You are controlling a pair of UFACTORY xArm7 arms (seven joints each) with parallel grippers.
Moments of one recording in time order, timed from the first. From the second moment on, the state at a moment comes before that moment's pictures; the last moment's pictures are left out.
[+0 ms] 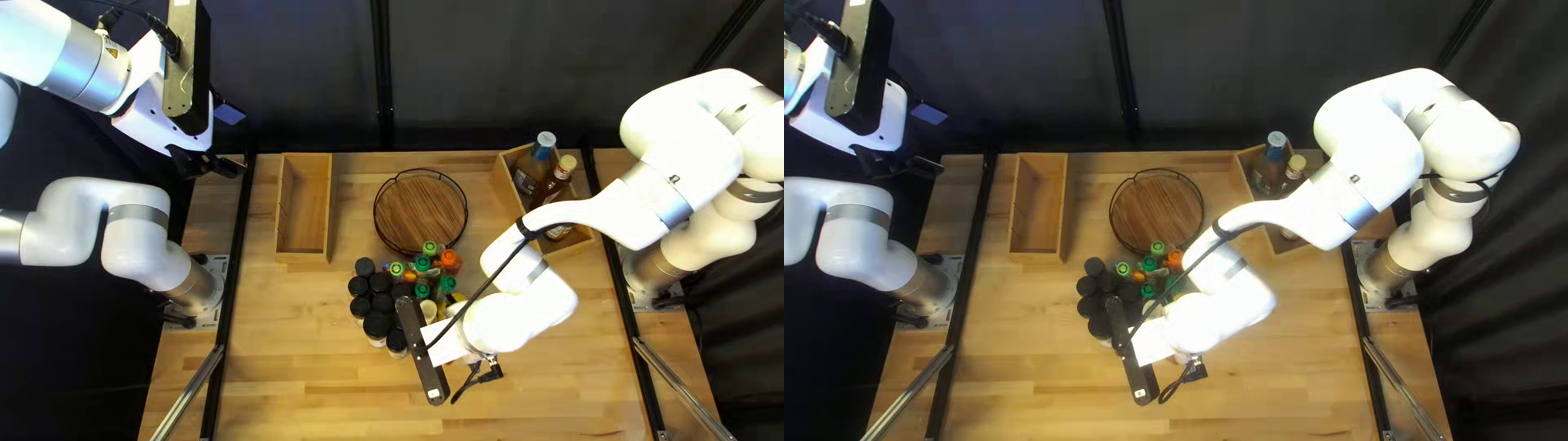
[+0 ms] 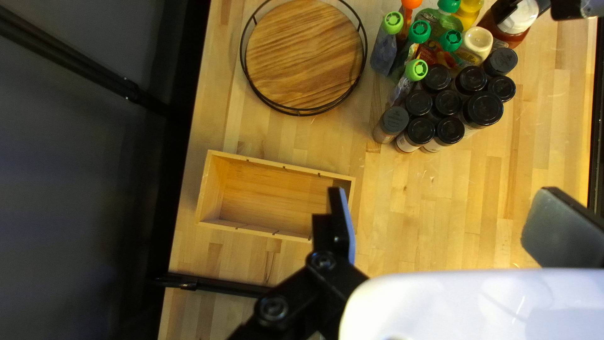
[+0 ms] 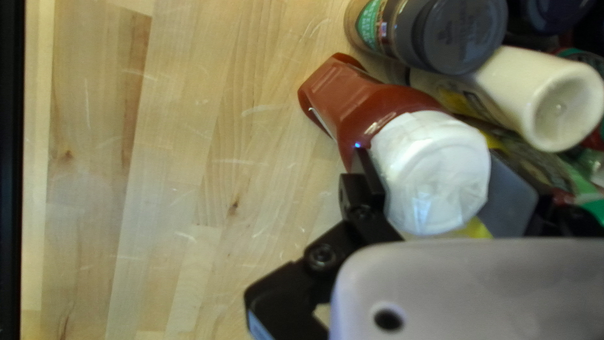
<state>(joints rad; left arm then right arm) 0.10 -1.06 0.03 0.92 0.07 1.41 0.05 2.94 -0.26 -2.49 1.18 -0.46 0.98 0.37</state>
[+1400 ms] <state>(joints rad) 0.10 -1.06 0.03 0.92 0.07 1.41 0.05 2.77 0.67 -2.96 0.60 -0.10 1.12 -0.06</state>
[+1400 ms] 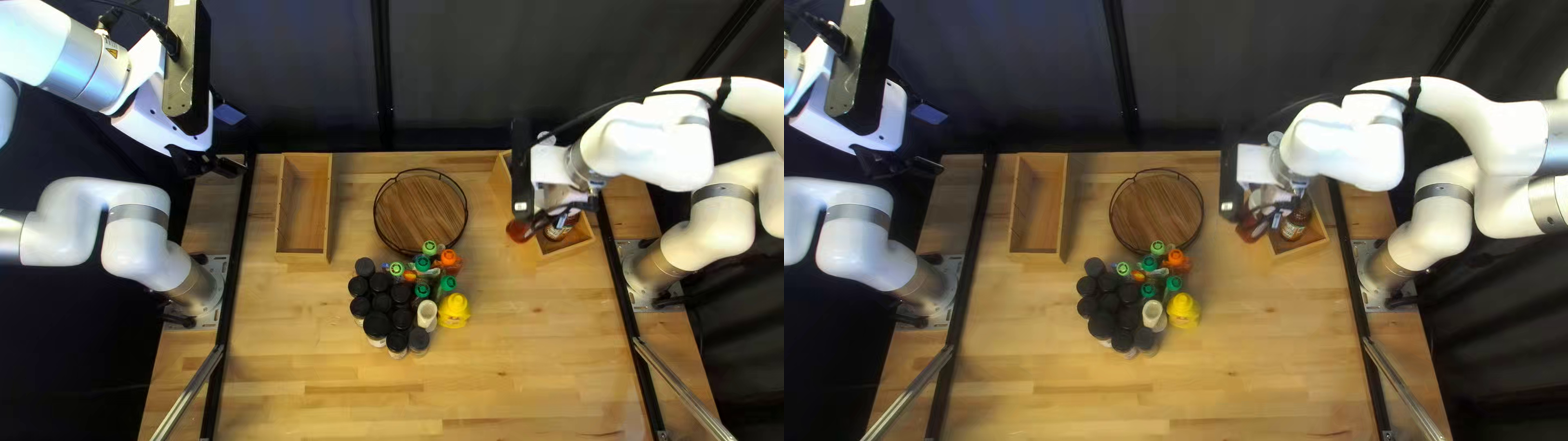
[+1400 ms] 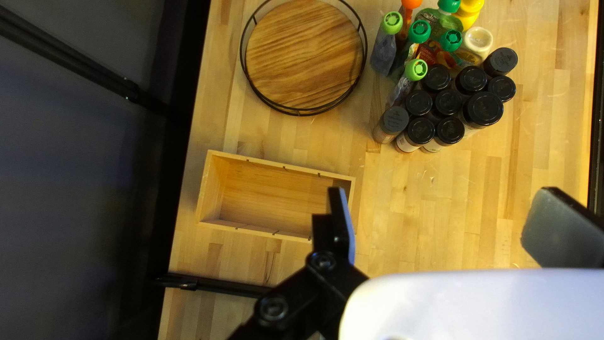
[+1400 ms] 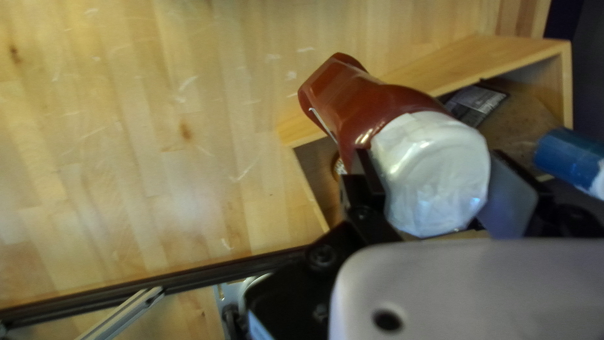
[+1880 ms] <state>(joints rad) 0.10 -1.06 0.03 0.92 0.07 1.41 0.05 2.71 0.74 -2.98 0.53 -0.15 1.15 -0.02</state>
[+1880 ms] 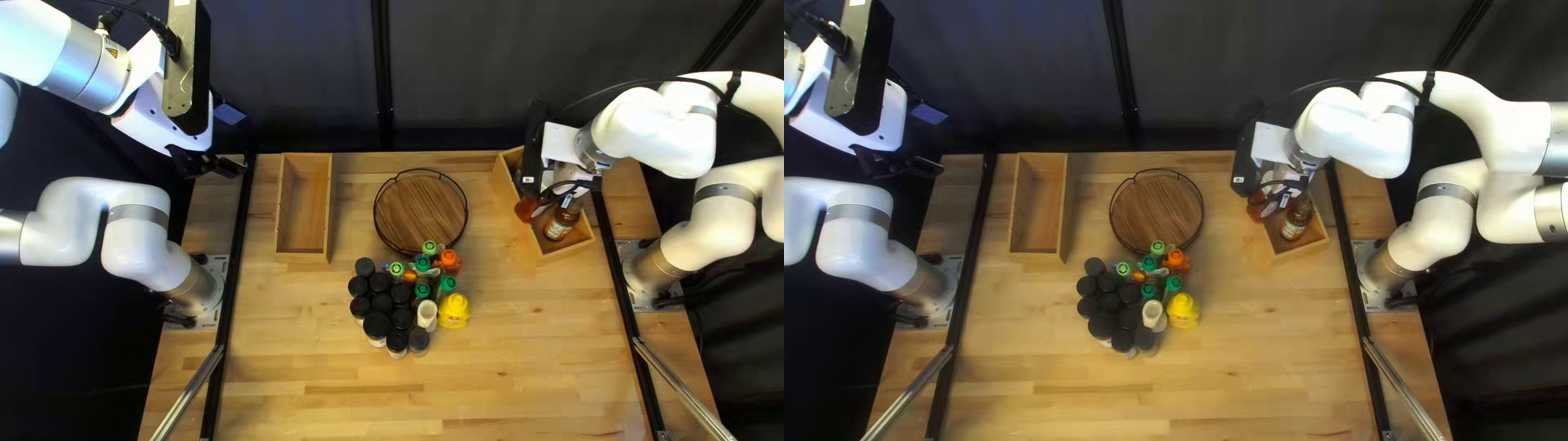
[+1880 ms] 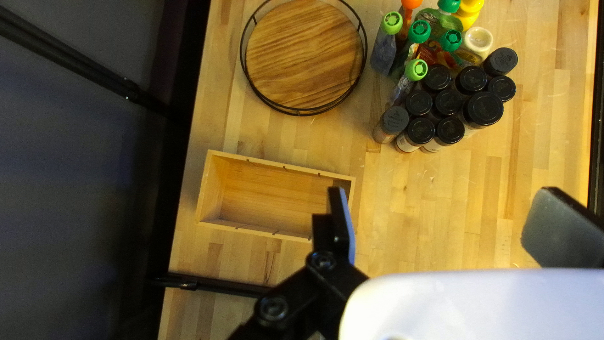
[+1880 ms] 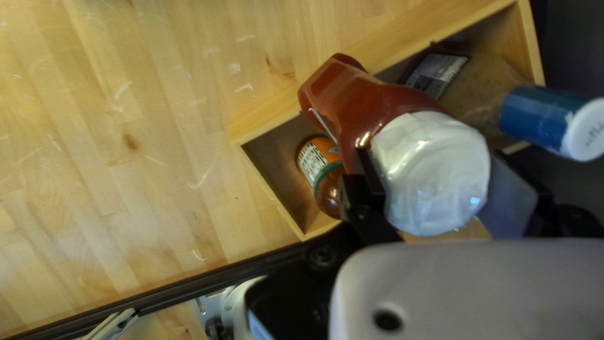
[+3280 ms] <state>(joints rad) 0.10 -1.06 0.03 0.92 0.07 1.41 0.05 2.68 0.68 -2.96 0.42 -0.16 1.03 0.05</state>
